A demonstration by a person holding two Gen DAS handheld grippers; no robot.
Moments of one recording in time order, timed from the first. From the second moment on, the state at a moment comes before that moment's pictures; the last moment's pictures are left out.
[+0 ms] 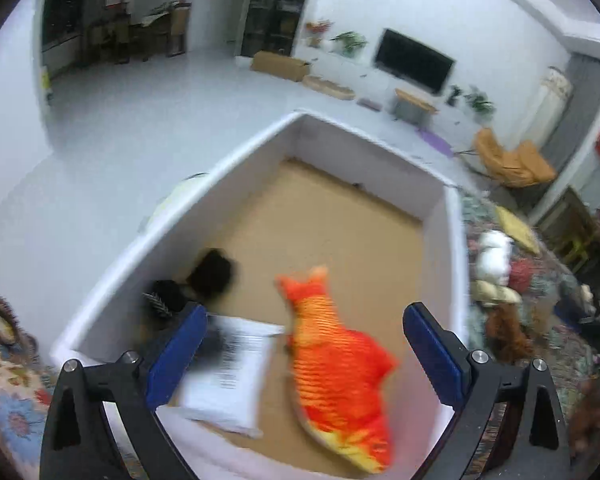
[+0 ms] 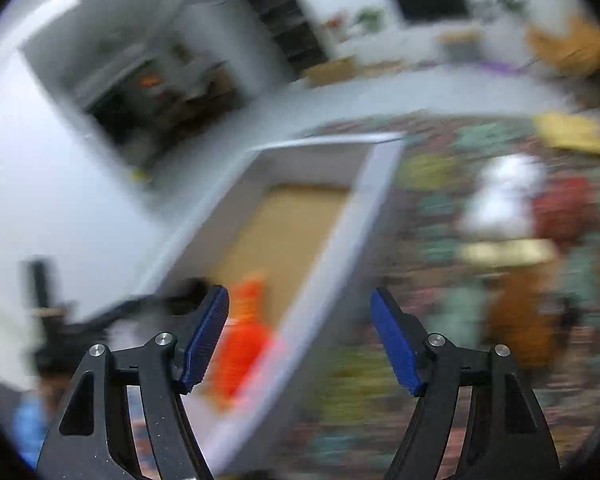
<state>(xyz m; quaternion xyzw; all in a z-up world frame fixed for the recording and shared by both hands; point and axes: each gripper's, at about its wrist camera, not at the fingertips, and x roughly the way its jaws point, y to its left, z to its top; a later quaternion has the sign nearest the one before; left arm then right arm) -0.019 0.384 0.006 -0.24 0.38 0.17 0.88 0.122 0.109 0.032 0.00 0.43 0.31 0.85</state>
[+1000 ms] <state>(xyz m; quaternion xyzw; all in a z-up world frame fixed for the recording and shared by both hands) 0.144 0.130 -0.134 -0.11 0.46 0.00 0.88 0.146 -0.169 -0.111 -0.01 0.44 -0.06 0.90</state>
